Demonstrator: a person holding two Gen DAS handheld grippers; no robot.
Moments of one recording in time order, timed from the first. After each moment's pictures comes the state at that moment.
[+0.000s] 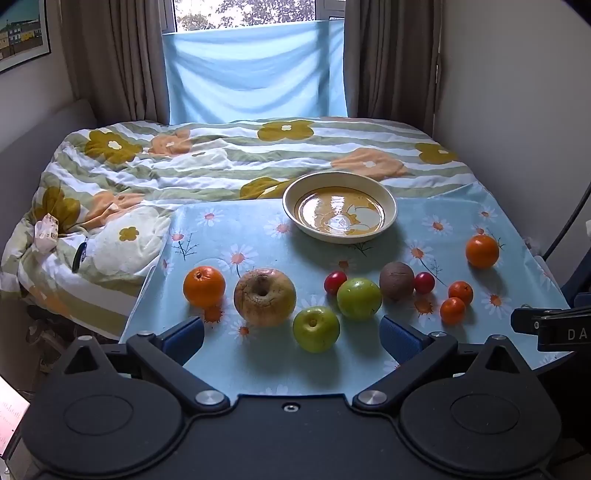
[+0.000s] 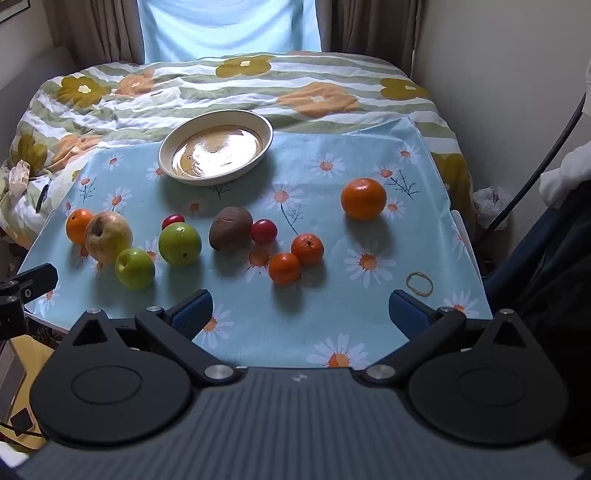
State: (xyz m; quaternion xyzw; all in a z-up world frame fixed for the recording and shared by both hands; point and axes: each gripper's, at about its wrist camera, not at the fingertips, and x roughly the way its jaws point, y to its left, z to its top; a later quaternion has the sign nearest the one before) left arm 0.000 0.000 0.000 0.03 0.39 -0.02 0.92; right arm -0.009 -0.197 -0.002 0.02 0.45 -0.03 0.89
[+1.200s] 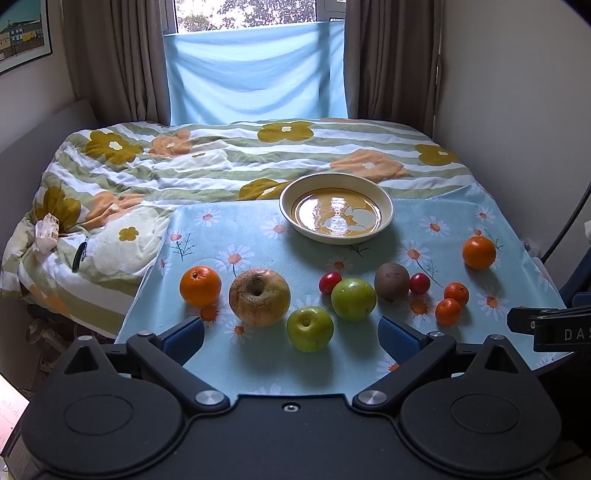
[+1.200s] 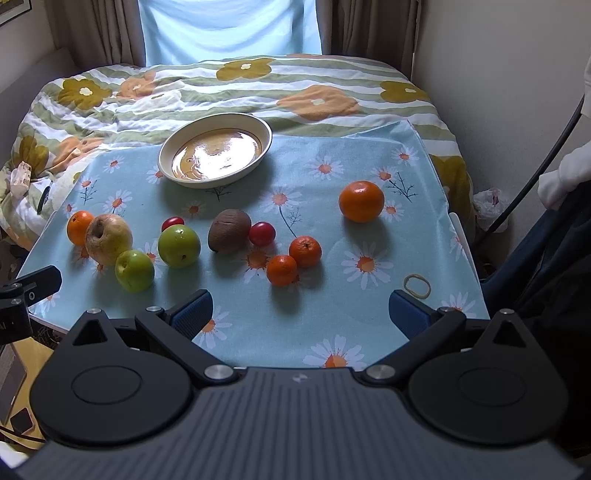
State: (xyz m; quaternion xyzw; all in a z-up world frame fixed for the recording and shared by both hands) left arm -0.003 -0.004 0.004 0.04 0.39 -0.02 0.92; right arm -0.011 -0.199 -0.003 0.02 0.44 -0.03 0.90
